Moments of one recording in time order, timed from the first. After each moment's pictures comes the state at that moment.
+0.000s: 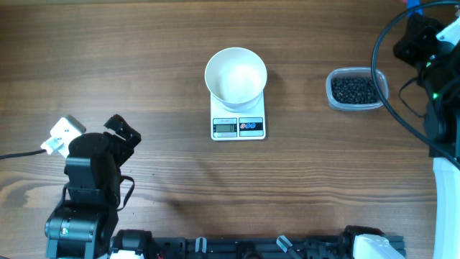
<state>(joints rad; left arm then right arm) -0.08 0.69 0.87 -0.84 -0.37 -0.78 -0.11 1.23 1.47 -0.58 -0.03 0.41</state>
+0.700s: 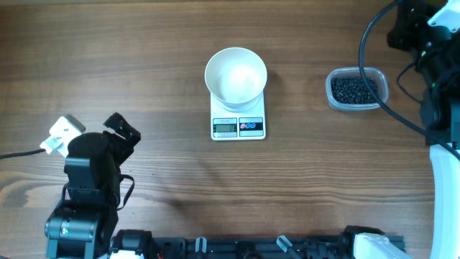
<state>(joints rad) -0.08 0.69 0.87 -0.82 -0.36 -0.78 -0.11 1.28 1.47 -0.46 -0.16 0.29</state>
